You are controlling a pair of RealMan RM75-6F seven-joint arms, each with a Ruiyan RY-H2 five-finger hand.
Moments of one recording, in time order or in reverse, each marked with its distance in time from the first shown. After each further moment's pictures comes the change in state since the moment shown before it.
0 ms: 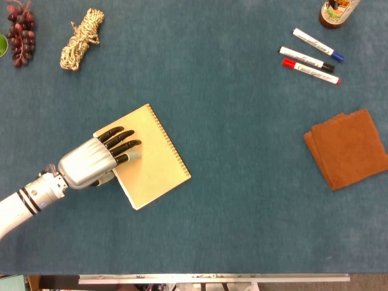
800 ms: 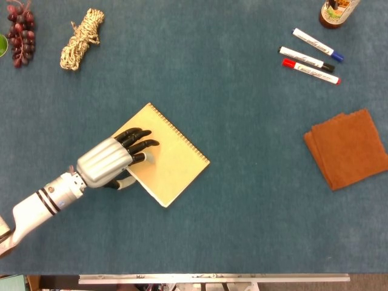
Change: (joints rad) left arm -0.054 0.004 -0.001 -0.201 -0.084 -0.069 -0.136; right arm -0.022 -0.013 0.005 0.036 0.018 0.021 0.035
